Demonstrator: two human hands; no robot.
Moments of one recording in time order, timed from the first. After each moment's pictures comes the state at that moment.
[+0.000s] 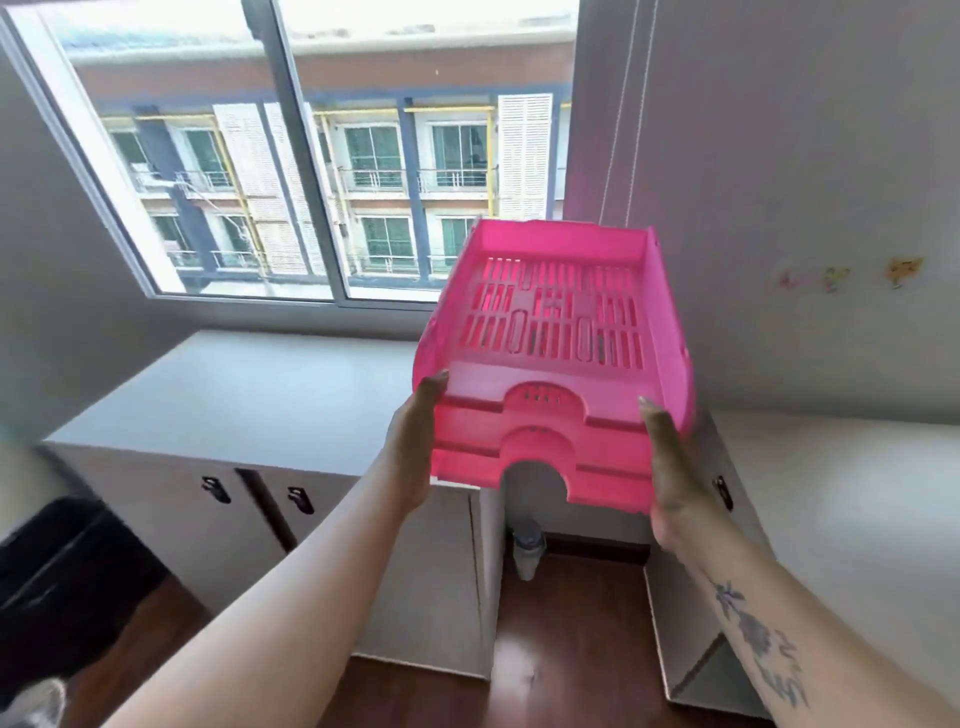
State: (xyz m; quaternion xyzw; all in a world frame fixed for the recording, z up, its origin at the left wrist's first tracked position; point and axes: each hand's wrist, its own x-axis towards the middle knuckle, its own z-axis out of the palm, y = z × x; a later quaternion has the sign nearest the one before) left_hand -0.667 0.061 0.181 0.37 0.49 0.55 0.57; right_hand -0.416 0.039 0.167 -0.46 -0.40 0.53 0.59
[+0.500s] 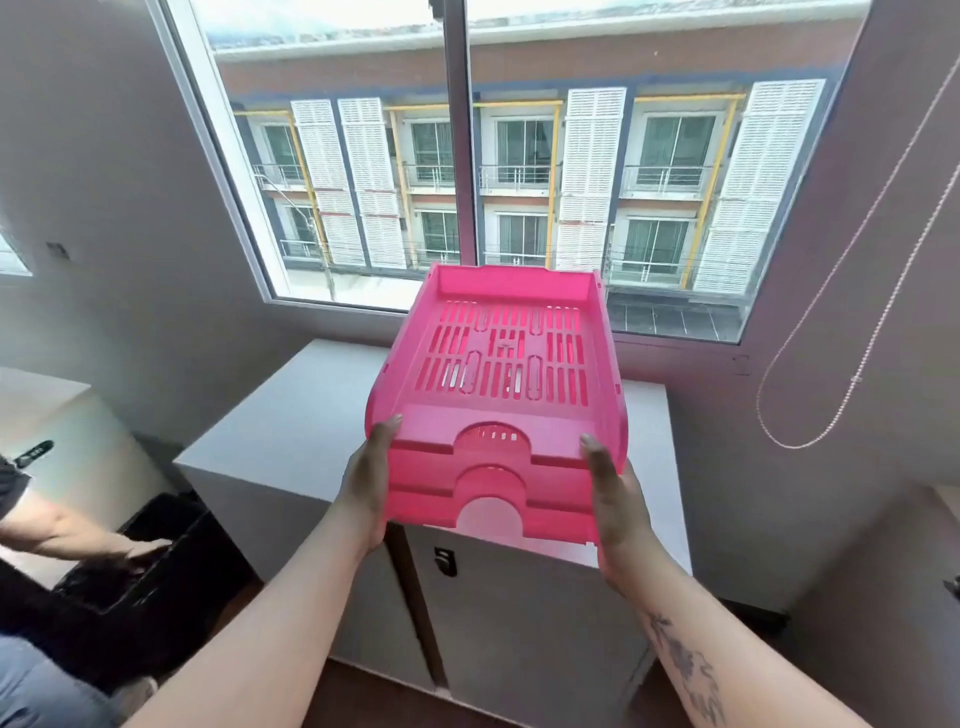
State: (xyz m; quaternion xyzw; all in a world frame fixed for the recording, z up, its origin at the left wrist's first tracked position) left_hand -0.970 0.118 0.137 0.31 0.59 0.56 0.50; right_hand -0.720 0.138 0.130 -0.45 -0.44 0.58 0.51
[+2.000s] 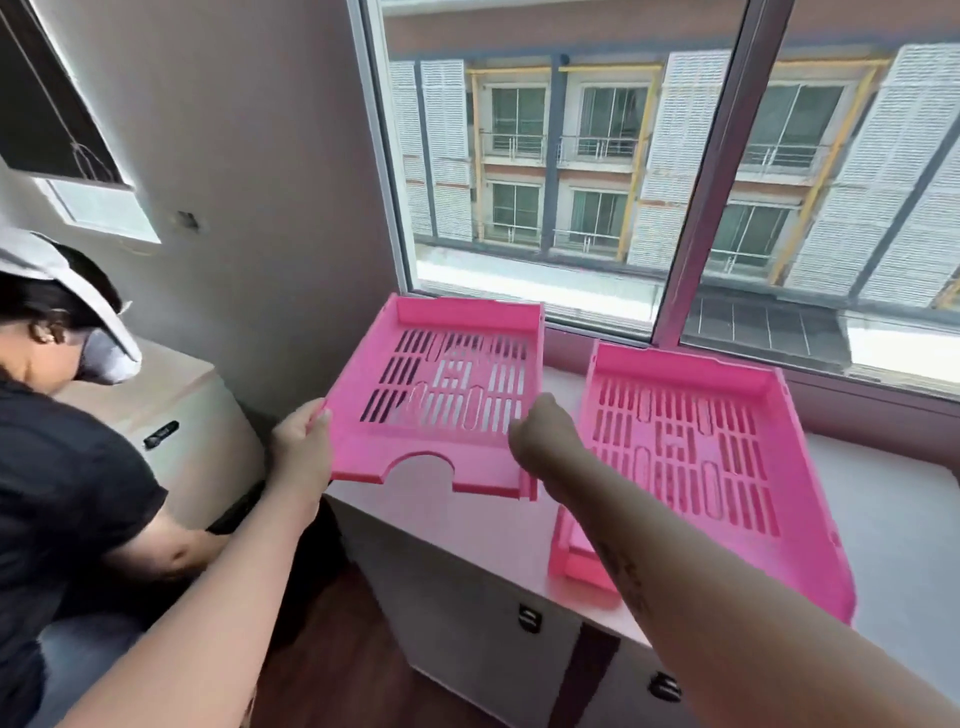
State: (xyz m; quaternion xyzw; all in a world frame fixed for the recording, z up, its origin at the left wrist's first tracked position) left_hand -1.334 0.171 0.117 0.29 0.72 0.61 0.16; right_hand -1.091 0.262 0.168 -0.58 -0.66 0.43 0.22
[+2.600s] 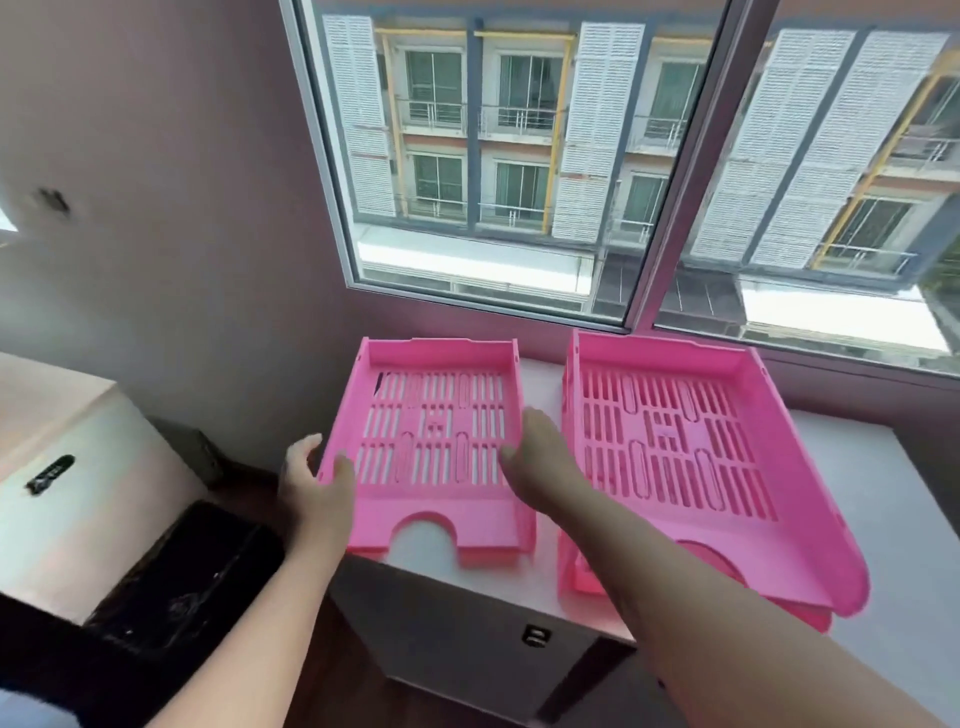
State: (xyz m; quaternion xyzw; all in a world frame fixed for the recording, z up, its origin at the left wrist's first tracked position) left_hand -1.333 0.204 0.056 0.31 0.76 0.55 0.16; right_hand -1.113 0.279 0.125 -0.61 -0.70 0.32 0.16
